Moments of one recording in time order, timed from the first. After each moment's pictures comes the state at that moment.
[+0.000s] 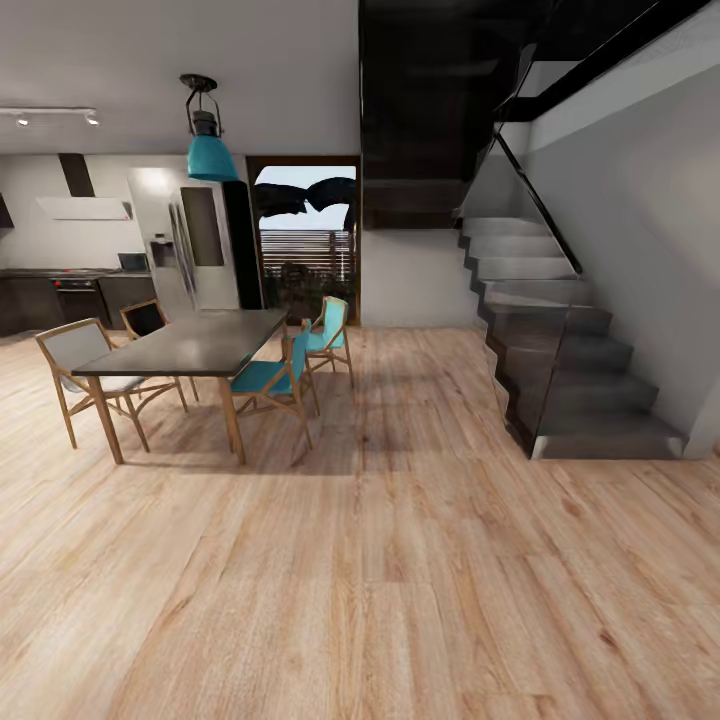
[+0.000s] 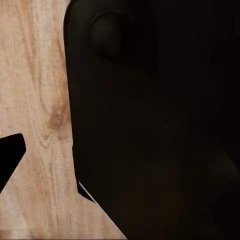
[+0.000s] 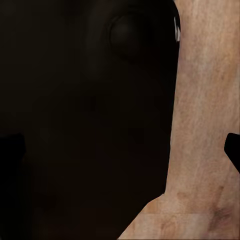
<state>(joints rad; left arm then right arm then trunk) 0.00 0.00 0.00 0.00 0.00 0.00 0.00 0.00 0.00 0.00 0.00 0.00 0.00 0.00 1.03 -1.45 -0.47</state>
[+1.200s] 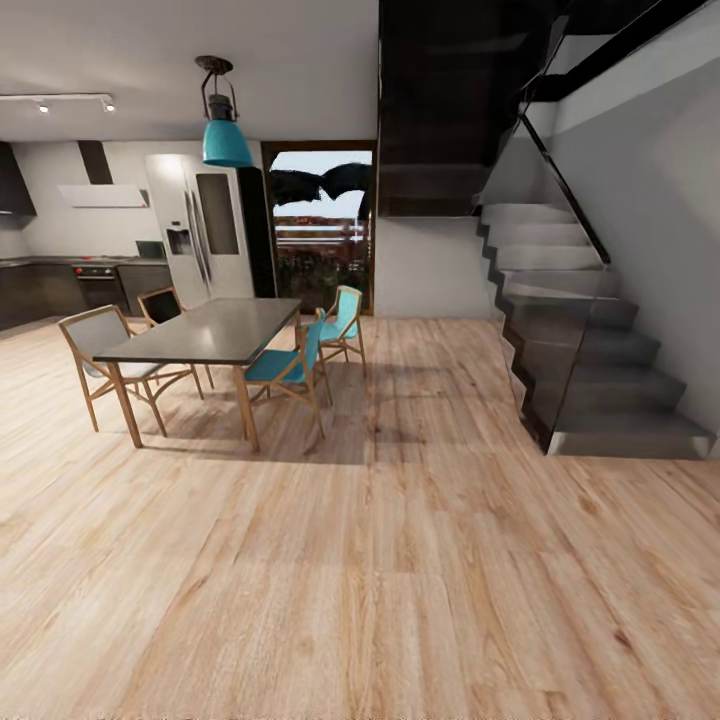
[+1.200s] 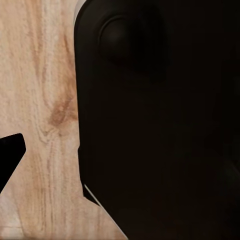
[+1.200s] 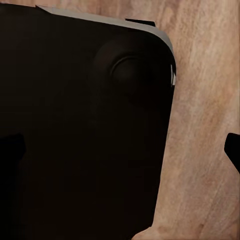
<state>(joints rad) 0.00 0.01 0.00 -0.03 0.01 -0.02 -0.01 -0.02 0.00 0.07 0.00 0.03 -0.12 0.00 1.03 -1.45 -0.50</state>
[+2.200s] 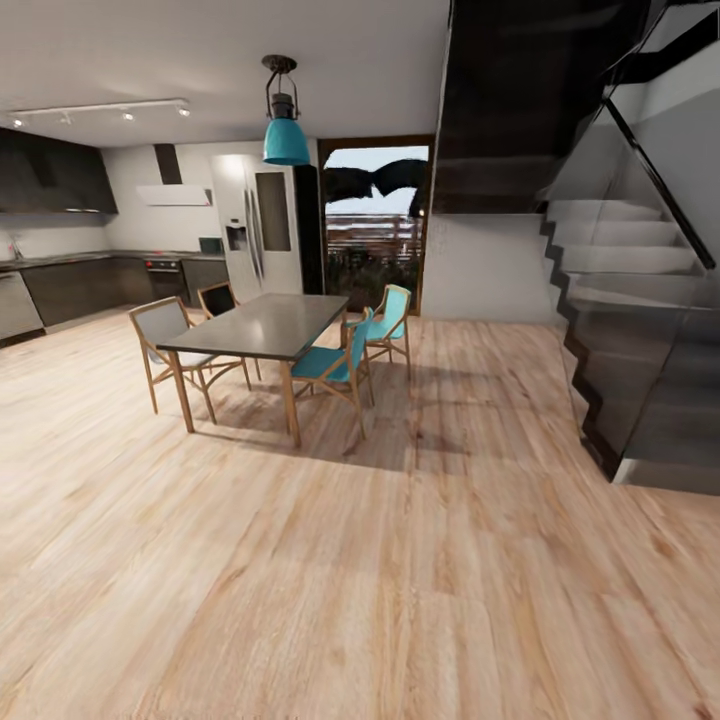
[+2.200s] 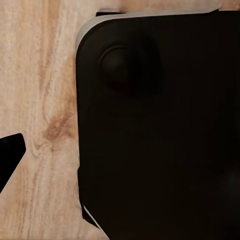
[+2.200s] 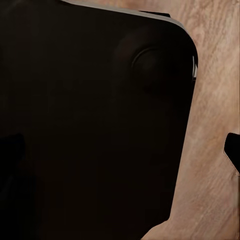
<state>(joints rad) 0.00 0.01 0.00 -0.02 0.01 -0.12 -0.01 -0.02 0.03 0.06 0.01 0.03 -0.11 -0.01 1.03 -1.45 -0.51</state>
